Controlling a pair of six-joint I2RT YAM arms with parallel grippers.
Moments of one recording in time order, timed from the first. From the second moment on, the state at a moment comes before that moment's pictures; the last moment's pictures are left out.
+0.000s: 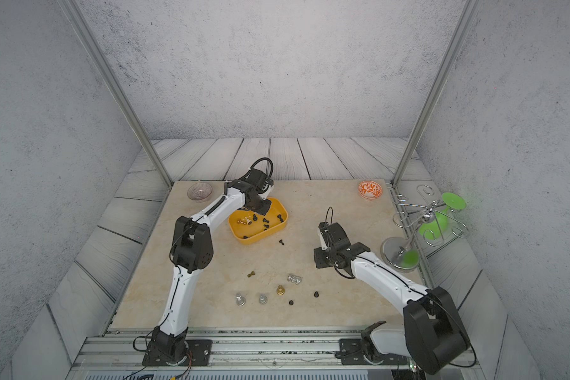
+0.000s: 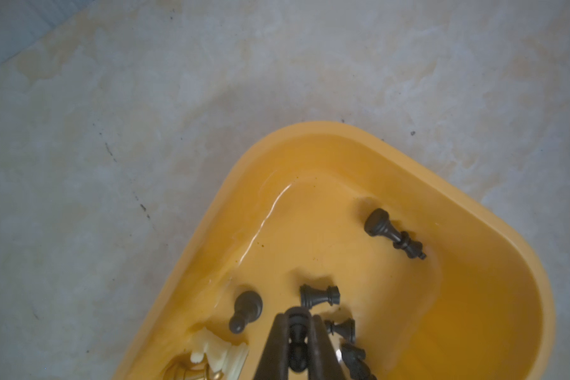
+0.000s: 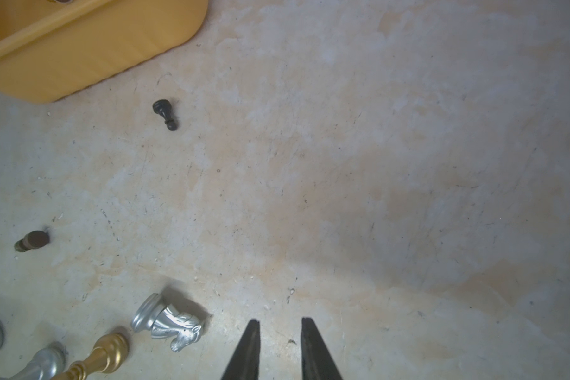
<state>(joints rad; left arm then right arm) -0.47 2.39 2.19 -0.89 -0.02 0.07 0.48 1.29 0.79 -0.51 -0.03 0.27</state>
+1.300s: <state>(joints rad) -0.45 2.52 2.33 -0.91 -0.08 0.12 0.48 1.25 0.77 -0.54 -0.03 0.29</state>
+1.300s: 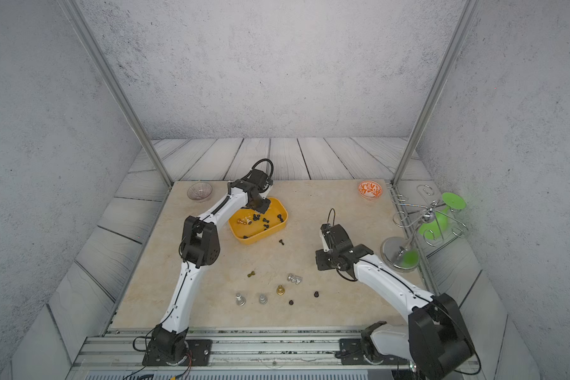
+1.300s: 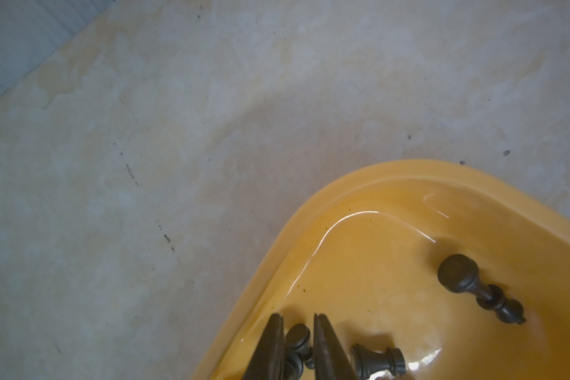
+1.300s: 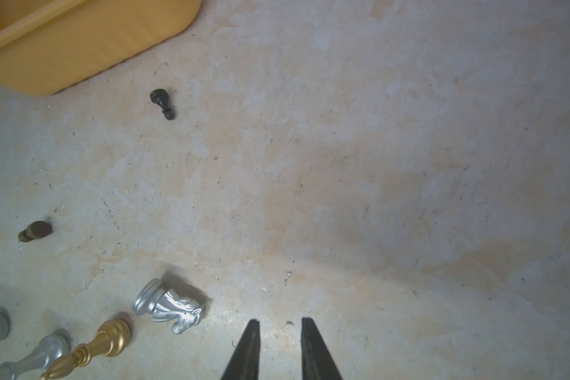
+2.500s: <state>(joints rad) -0.44 1.95 1.61 -0.68 0.04 -0.01 0.58 1.24 0.78 -0.57 -0.12 0.24</state>
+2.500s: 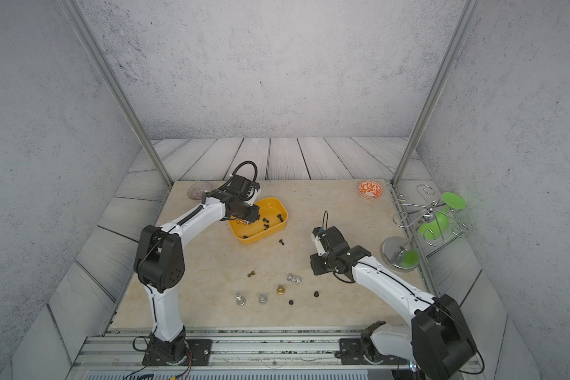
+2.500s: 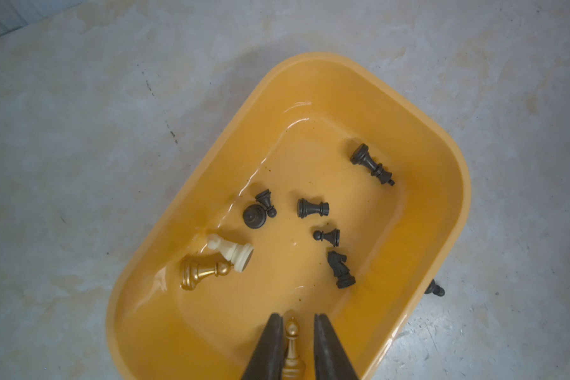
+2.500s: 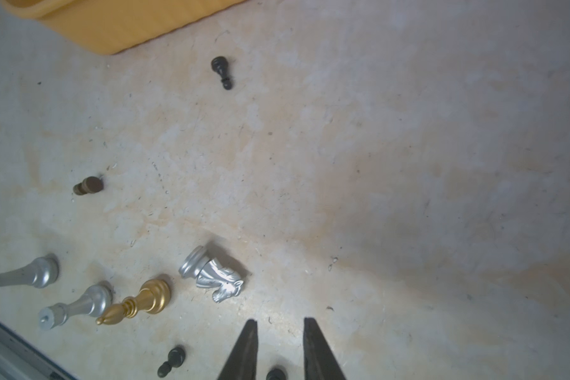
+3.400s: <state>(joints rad) -0.42 1.63 1.17 -0.61 0.06 -0.16 0.96 1.51 0.94 -0.53 -0.11 0.17</state>
